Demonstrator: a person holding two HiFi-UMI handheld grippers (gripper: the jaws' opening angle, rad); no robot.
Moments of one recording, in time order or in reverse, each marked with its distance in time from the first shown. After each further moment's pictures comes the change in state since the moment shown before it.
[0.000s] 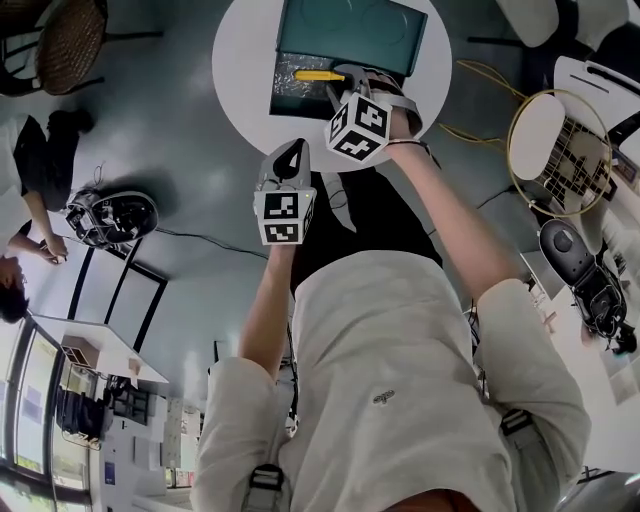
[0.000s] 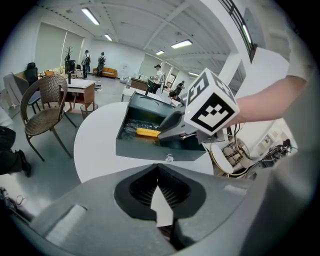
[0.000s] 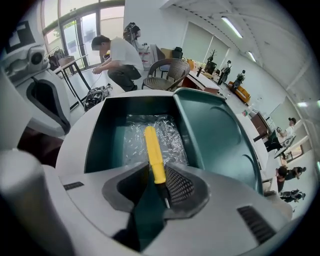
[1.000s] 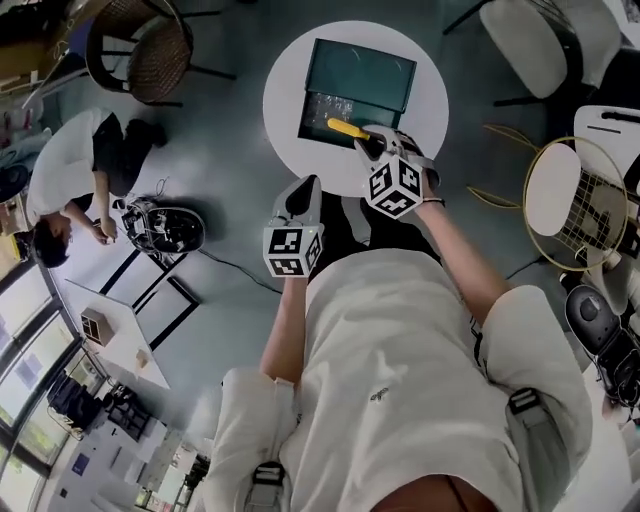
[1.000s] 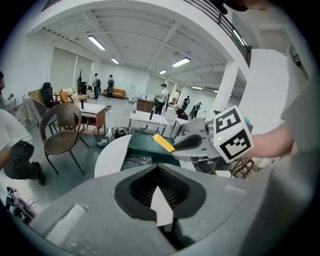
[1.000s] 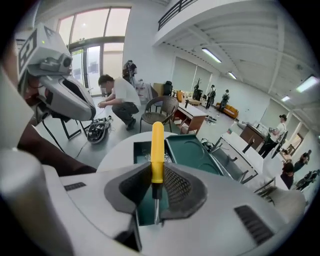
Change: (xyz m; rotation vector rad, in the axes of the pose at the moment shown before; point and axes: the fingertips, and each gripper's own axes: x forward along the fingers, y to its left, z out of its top) left arm -0.112 -0.069 0.070 0.020 -0.212 0.137; right arm -0.154 0.013 0.002 0.077 -0.367 -0.045
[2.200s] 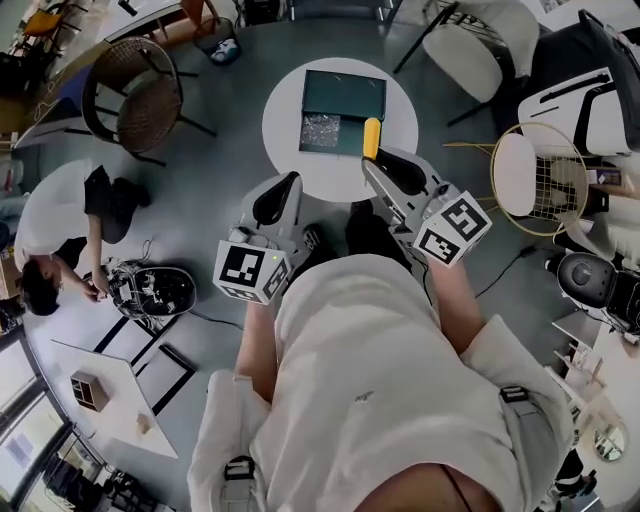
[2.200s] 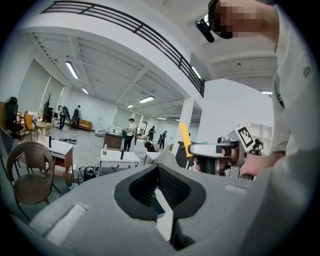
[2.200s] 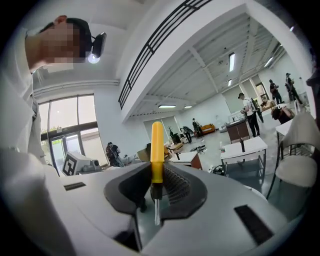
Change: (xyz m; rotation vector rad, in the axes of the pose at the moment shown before) left arm -0.178 -0.006 0.133 0.205 -0.389 -0.367; right arm -0.238 0.058 0.182 0.612 -0.738 -0.034
